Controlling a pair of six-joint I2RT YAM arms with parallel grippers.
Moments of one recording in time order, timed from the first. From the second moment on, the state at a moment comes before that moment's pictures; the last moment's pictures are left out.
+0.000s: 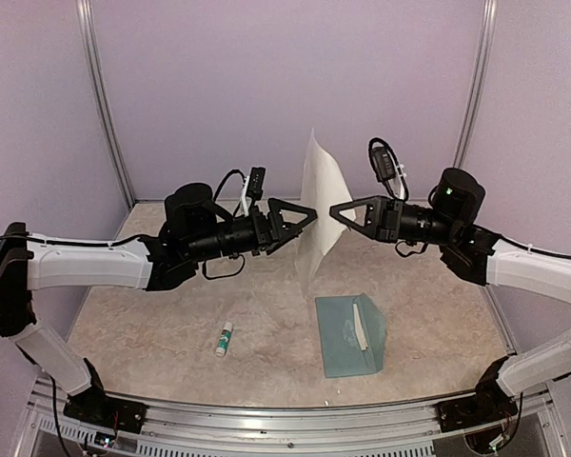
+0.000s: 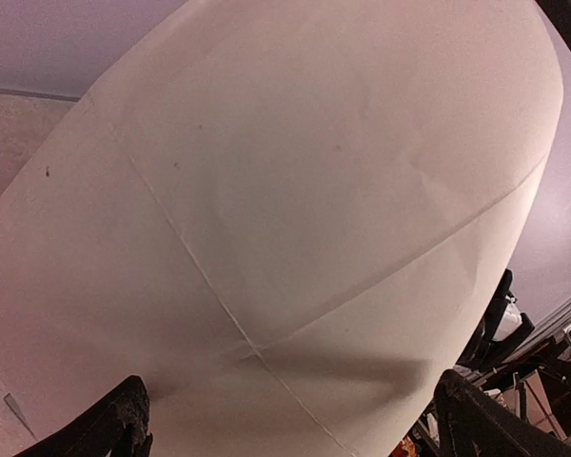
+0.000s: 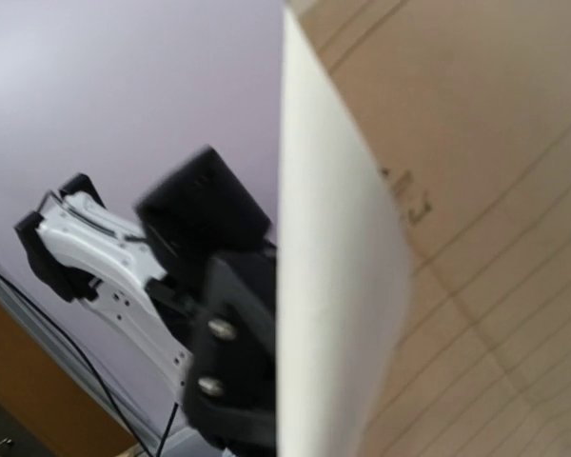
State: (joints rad) left arm -0.88 1.57 1.02 0.58 0.36 -0.88; right arm 0.67 1.26 0.88 0.51 -0.77 0.69
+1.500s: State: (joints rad) left arm -0.72 1.34 0.98 0.30 0.46 -0.53; right arm 0.69 1.07 0.87 0.29 -0.90 0.53
